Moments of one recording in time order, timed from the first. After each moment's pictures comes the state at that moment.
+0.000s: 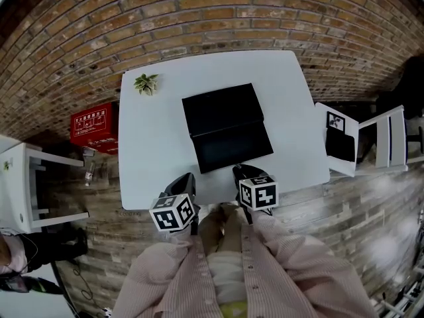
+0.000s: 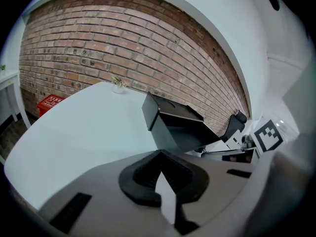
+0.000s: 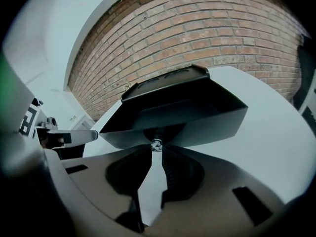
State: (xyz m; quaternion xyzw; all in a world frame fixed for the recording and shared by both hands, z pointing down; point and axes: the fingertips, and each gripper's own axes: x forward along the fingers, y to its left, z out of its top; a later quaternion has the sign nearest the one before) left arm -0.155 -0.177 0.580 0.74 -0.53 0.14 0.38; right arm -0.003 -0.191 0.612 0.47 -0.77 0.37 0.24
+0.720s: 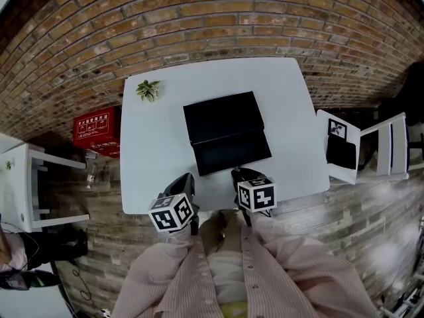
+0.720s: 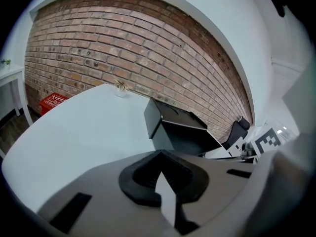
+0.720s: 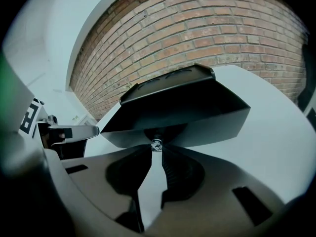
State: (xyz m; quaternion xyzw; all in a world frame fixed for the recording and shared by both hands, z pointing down) left arm -0.156 -0.198 0.571 0.73 -0.55 0.12 0.38; right arm -0.006 -0.206 0.611 0.45 -0.78 0.37 0.24
